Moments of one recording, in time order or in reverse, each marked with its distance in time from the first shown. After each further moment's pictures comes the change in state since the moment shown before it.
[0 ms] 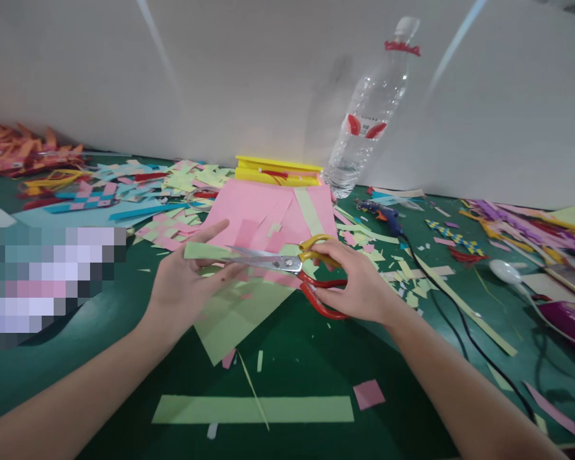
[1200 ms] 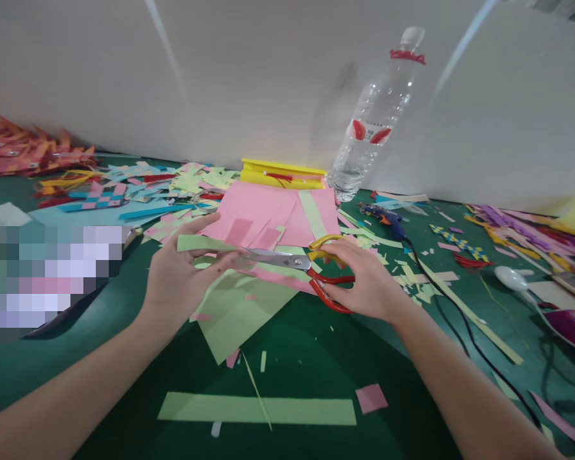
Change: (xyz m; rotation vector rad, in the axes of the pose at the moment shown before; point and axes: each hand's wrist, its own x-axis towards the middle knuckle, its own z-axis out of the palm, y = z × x) left_hand 0.008 -0.004 -0.010 0.119 0.106 0.111; right_hand 0.001 0.008 -0.006 -0.129 -0.046 0.007
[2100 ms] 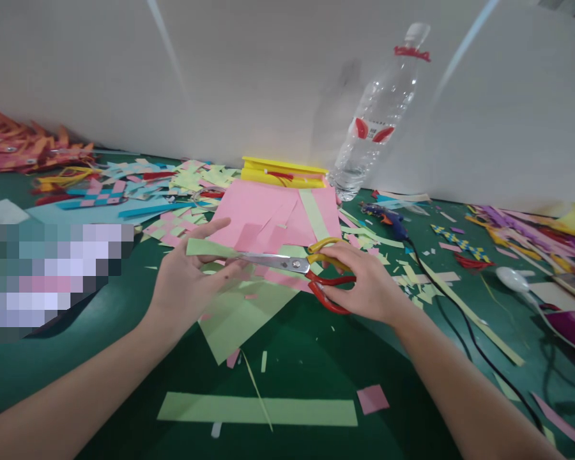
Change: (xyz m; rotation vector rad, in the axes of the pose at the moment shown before) left_hand -0.010 0.015 0.002 -0.141 -0.113 -0.106; right_hand 0.001 -0.004 0.004 0.041 0.058 -0.049
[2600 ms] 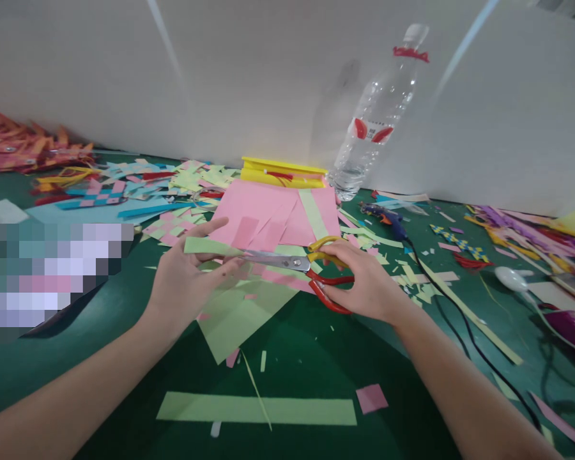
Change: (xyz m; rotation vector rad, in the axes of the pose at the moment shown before) left_hand 0.001 0.000 -0.003 0.042 0.005 -0.023; right_hand 0.000 0.002 -0.002 0.011 -0.064 0.058
